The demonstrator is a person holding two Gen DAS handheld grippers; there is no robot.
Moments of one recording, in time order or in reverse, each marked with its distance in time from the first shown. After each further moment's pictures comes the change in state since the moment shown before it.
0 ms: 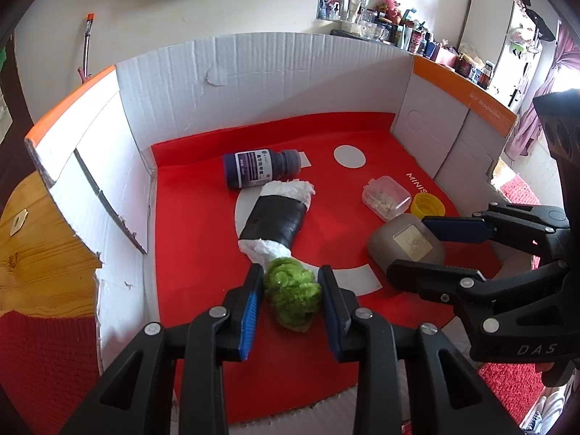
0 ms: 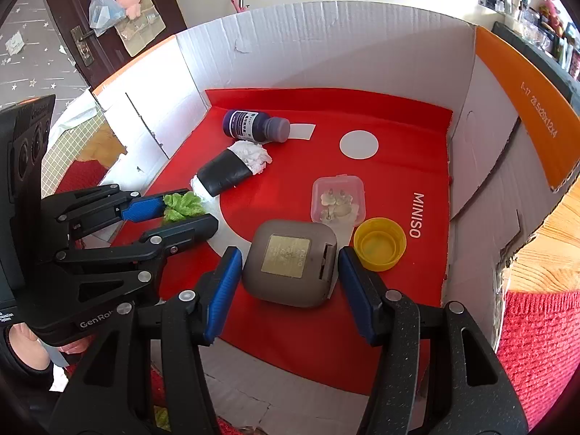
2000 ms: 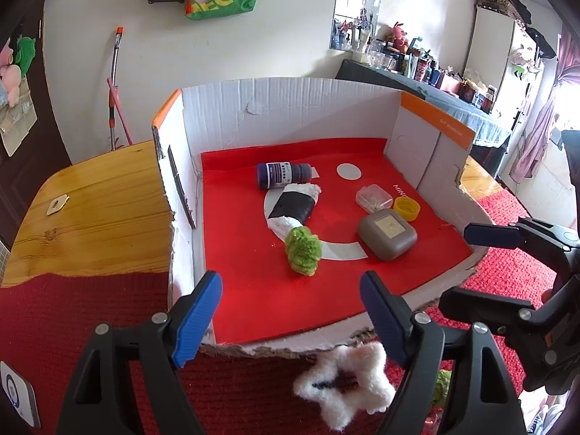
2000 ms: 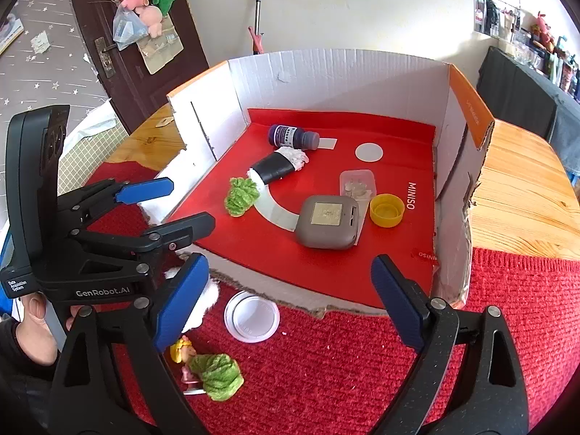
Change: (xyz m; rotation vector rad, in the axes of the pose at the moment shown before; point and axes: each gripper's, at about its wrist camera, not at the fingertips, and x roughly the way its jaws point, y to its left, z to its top) left arm -0.060 -0.001 -0.032 -0.042 -0.118 0.043; right arm -0.058 0.035 -0.039 -0.028 -0.125 0.009
